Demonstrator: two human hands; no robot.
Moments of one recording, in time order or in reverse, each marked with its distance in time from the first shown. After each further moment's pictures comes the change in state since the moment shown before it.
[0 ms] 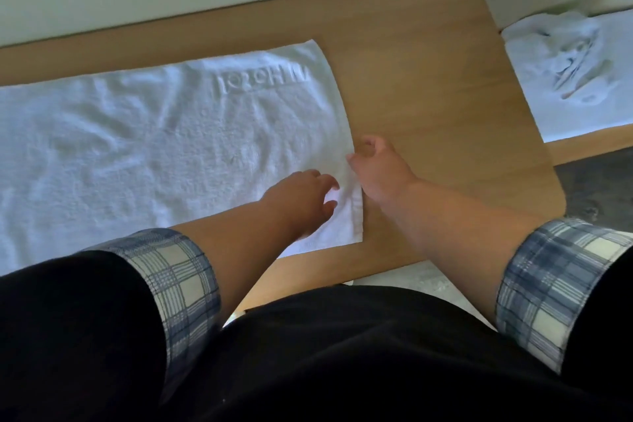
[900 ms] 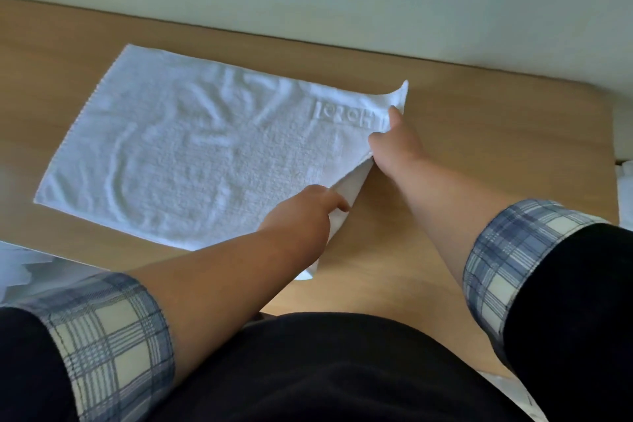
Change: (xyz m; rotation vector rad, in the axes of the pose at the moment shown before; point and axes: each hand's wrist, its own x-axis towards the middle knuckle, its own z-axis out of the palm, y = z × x) left_hand -0.057 0.007 -0.043 -0.410 0.243 -0.558; right_hand 0.066 -0.126 0.039 -0.292 -0.177 -0.363
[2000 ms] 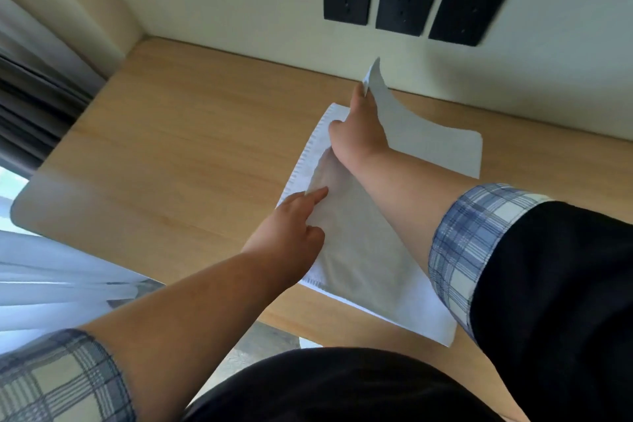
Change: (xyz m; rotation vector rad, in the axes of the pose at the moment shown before) left_hand -0.038 -0.389 -0.258 -0.323 0.290 0.010; right_hand -0.008 -0.356 0.392 -0.123 0.063 -0.355
